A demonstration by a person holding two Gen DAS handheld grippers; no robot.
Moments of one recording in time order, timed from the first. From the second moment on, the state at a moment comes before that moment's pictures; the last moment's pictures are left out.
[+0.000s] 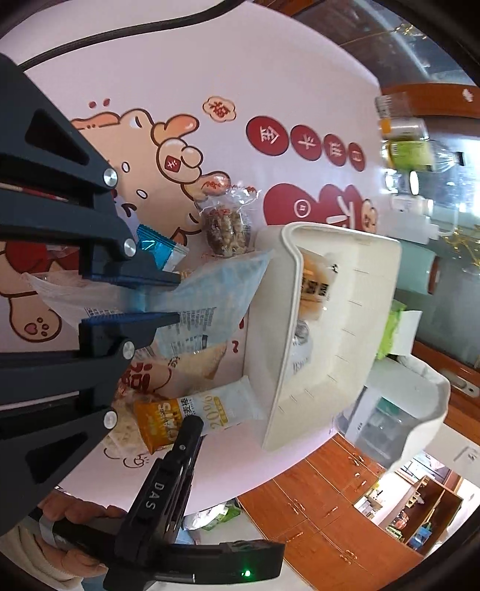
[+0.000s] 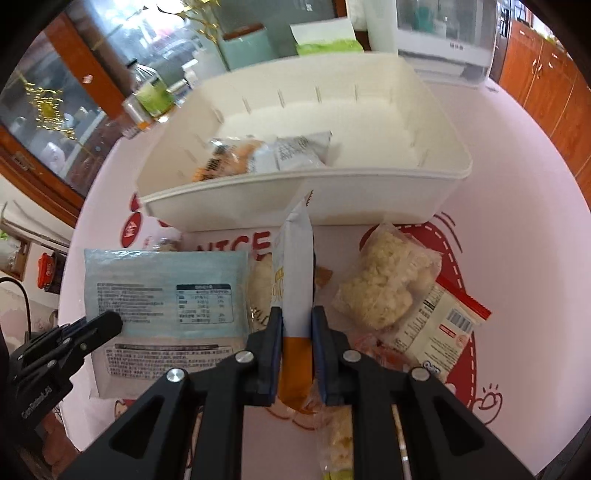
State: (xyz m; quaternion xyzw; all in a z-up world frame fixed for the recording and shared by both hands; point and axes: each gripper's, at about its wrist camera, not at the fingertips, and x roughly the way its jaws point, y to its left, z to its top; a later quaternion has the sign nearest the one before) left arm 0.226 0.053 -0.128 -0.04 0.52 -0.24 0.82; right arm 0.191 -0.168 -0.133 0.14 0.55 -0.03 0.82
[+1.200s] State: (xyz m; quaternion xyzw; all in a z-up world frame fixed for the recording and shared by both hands) left arm 0.221 -0.011 0.171 0.06 0.29 -0.16 0.94; right arm 0.153 -0.214 0.120 0.04 0.33 0.02 0.94
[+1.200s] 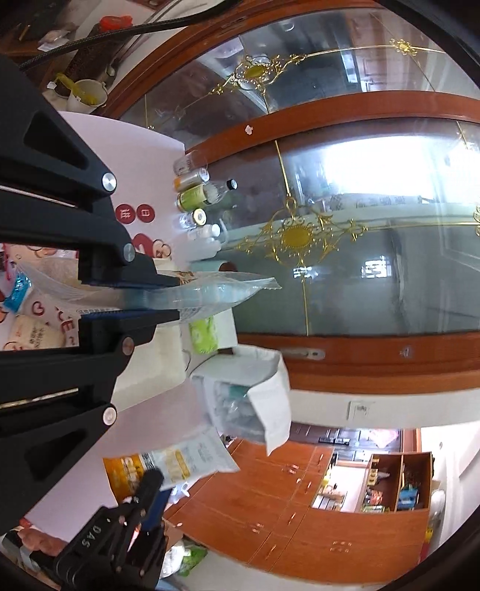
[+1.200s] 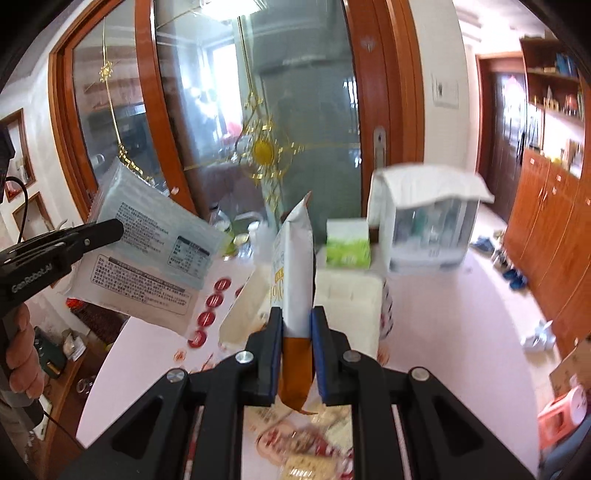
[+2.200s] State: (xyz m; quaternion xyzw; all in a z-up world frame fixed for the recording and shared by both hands) left arm 0.381 -0.066 0.062 0.11 0.33 -0.17 0.92; right arm 0.357 -0.213 0.036 0.06 0.45 -0.08 0.89
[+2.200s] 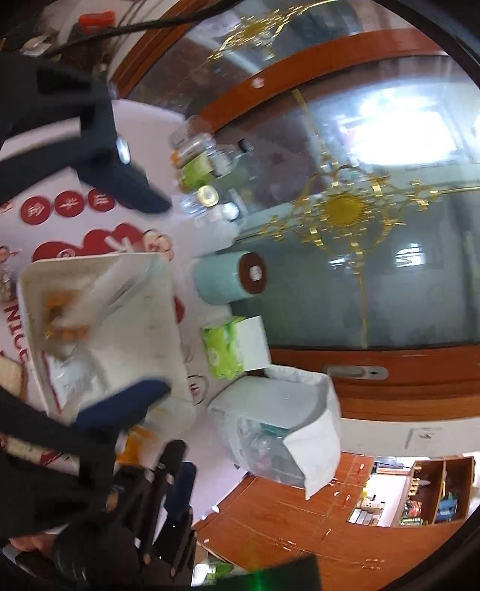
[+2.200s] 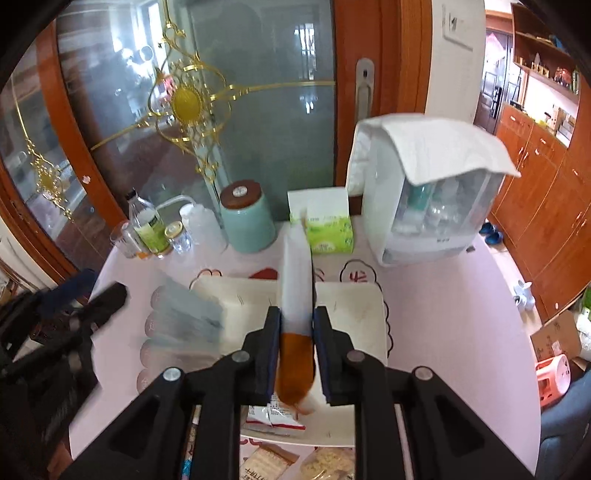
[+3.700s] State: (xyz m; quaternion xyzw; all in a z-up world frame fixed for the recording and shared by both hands) left arm 0.216 0.015 0.034 0.15 0.38 -0.08 0.91; right arm 0.179 -0.206 0.025 0.04 0.46 0.03 0.89
